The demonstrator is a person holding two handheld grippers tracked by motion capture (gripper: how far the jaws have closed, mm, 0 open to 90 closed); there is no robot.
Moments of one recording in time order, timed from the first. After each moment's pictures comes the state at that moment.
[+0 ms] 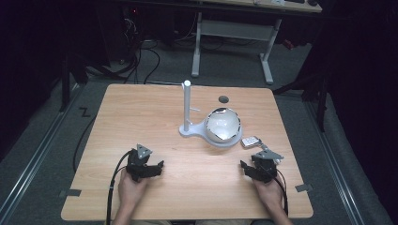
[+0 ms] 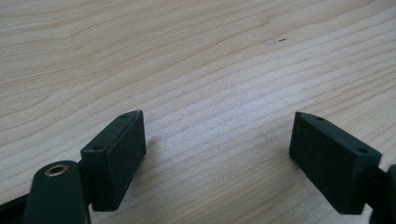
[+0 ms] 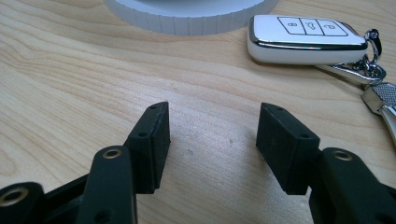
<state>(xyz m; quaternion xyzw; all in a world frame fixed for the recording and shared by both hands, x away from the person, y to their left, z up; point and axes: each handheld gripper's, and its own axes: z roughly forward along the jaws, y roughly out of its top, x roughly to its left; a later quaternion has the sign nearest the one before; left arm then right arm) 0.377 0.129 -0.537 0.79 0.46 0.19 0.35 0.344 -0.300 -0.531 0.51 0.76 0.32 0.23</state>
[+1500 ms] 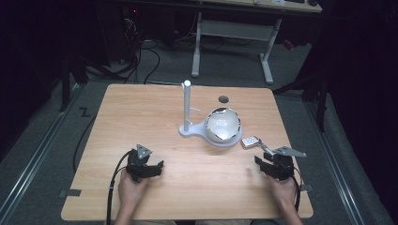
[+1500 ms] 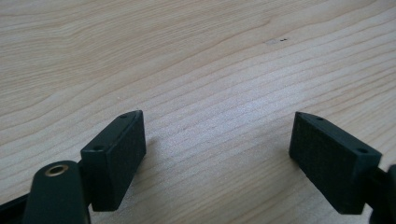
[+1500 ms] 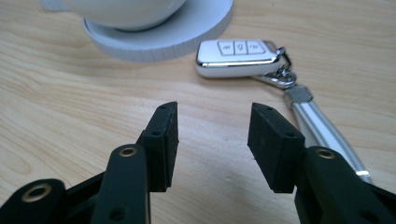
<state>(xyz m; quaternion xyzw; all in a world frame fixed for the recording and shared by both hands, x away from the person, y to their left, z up) 0.377 0.129 -0.537 0.79 0.46 0.20 0.35 0.336 -0.344 -0.498 0.54 0.73 0.36 0.22</state>
